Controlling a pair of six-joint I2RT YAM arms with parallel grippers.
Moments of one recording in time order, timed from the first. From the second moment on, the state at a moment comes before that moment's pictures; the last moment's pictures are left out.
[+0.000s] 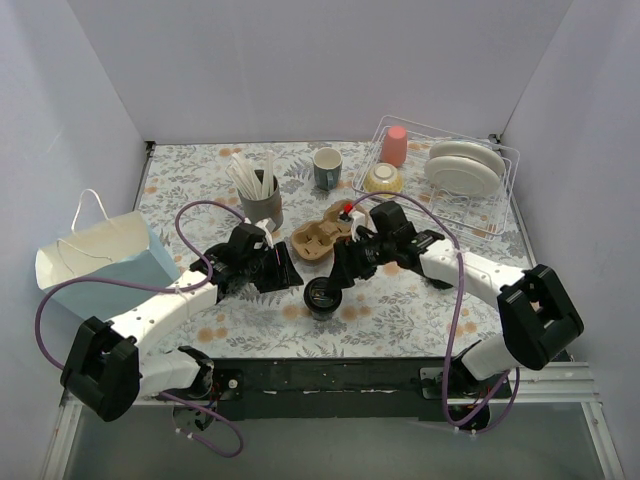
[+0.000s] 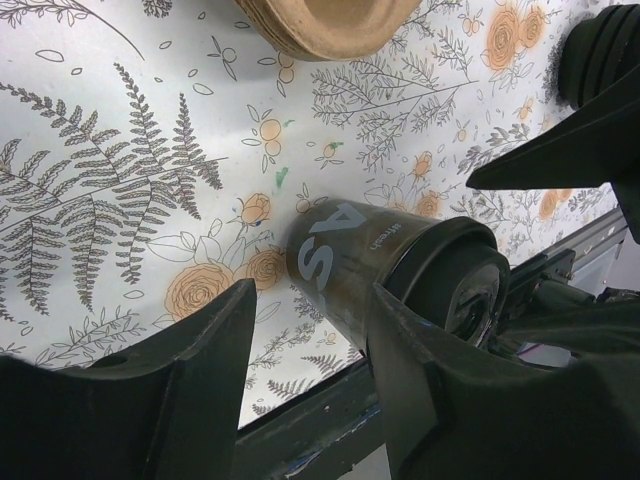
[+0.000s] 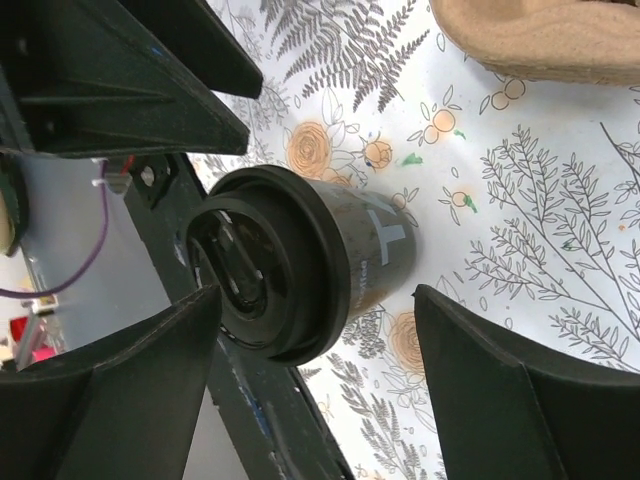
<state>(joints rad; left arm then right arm) -0.57 1.17 0.69 -0.34 0.25 -0.74 0.66 1.47 0.89 -0.24 -0.70 0.26</state>
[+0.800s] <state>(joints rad) -0.57 1.15 0.60 -0.24 0.31 -0.79 0.75 1.03 0.49 0.06 -0.30 1.06</state>
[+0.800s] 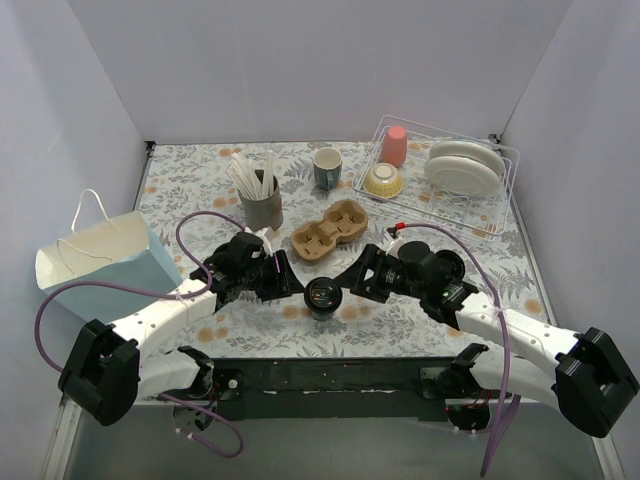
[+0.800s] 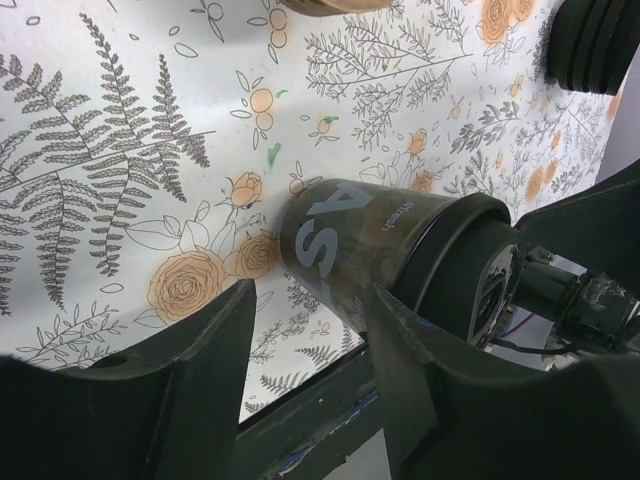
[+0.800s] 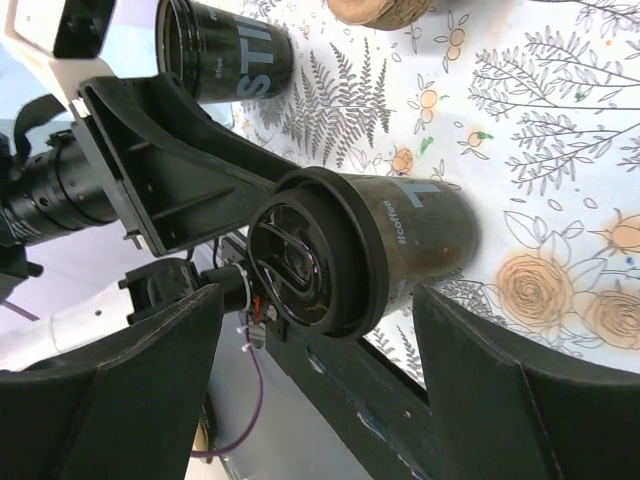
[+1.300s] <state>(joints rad) -0.57 1.13 0.52 -0.19 0.35 -0.82 0.88 1.08 0.49 0.07 -0.14 1.15</state>
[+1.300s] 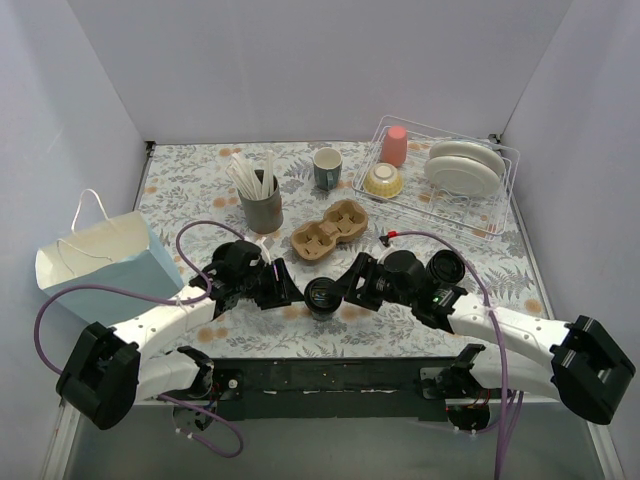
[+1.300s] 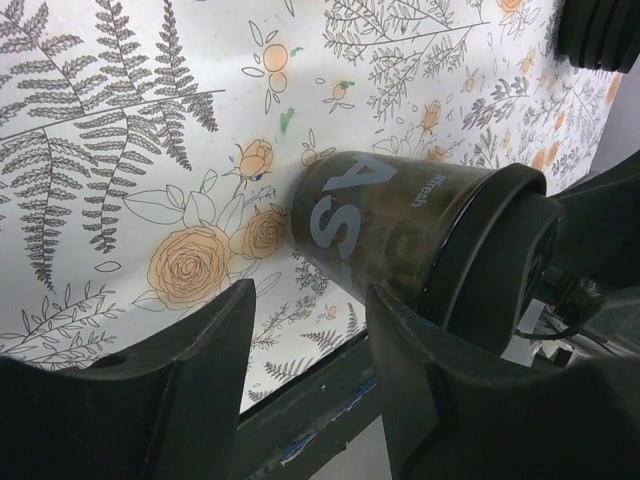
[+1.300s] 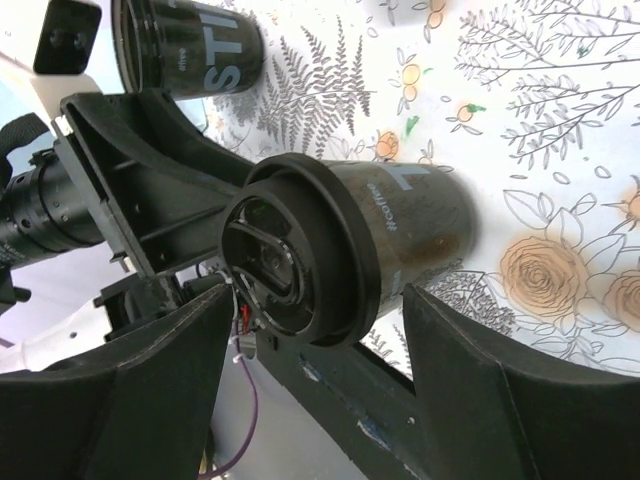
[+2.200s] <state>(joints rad) -0.57 1.10 0.72 -0.40 0.16 -0.78 0.89 1.21 0.56 0.09 -0.14 0.96</state>
